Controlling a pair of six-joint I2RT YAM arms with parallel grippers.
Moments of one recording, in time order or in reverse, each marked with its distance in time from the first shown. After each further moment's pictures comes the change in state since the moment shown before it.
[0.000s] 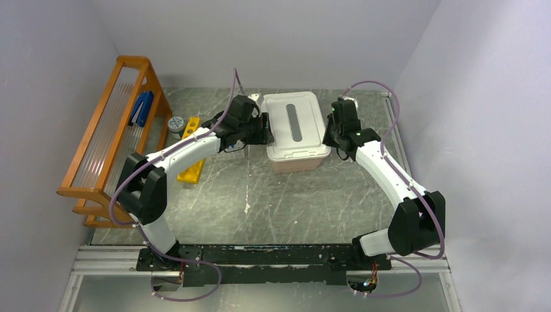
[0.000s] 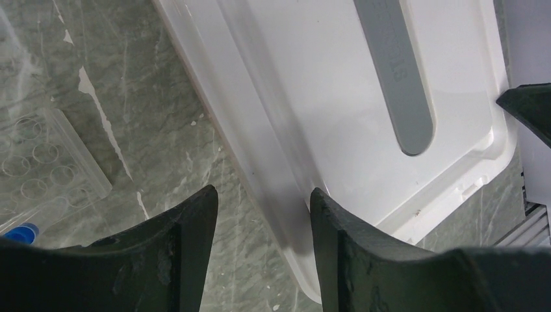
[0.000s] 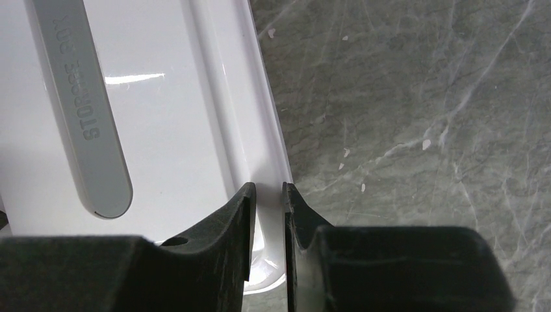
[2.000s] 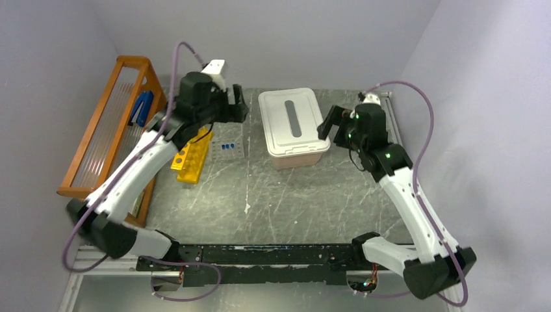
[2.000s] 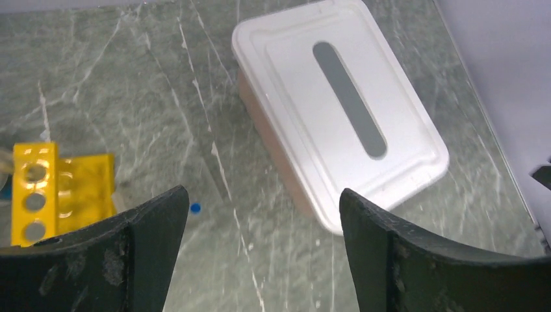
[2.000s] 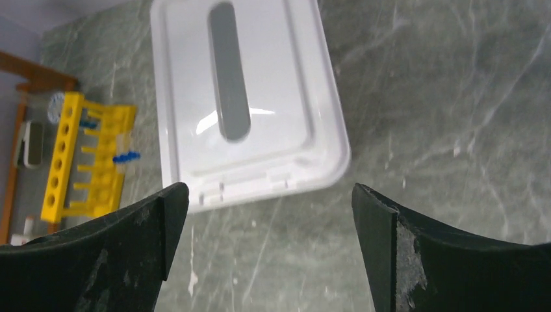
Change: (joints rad) left arm 0.092 -0.251 0.204 -0.220 -0.164 0.172; right arm 0.026 -0.264 0.095 -0.091 -0.061 0.081
